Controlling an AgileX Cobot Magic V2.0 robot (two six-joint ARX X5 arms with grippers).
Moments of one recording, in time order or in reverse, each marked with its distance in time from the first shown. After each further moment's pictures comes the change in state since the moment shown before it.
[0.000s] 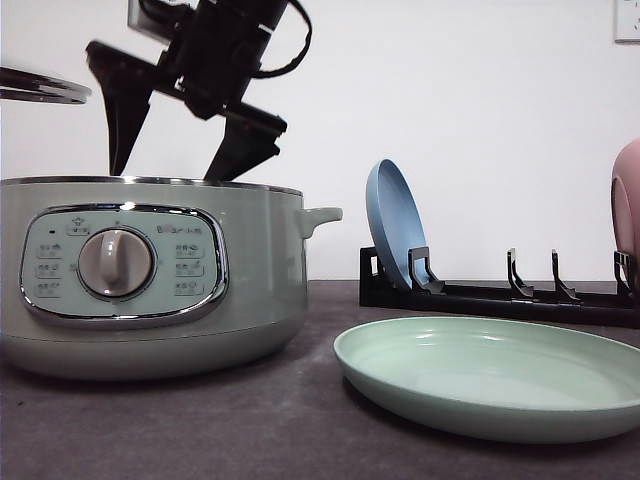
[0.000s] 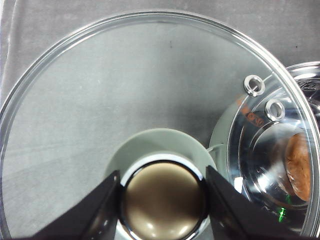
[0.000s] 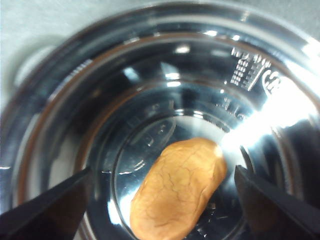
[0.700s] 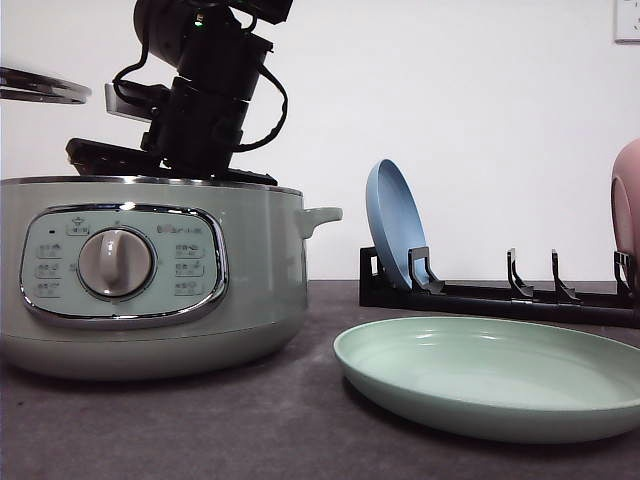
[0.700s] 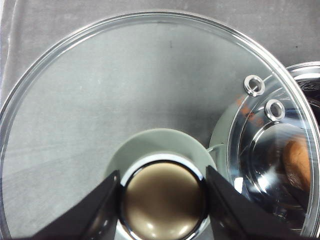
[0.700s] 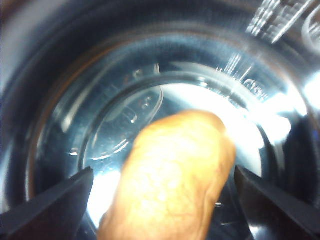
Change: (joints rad) left_arx 0.000 0.000 0.000 0.000 0.000 0.000; right_arx 0.020 0.099 0.000 -0.007 0.058 0.008
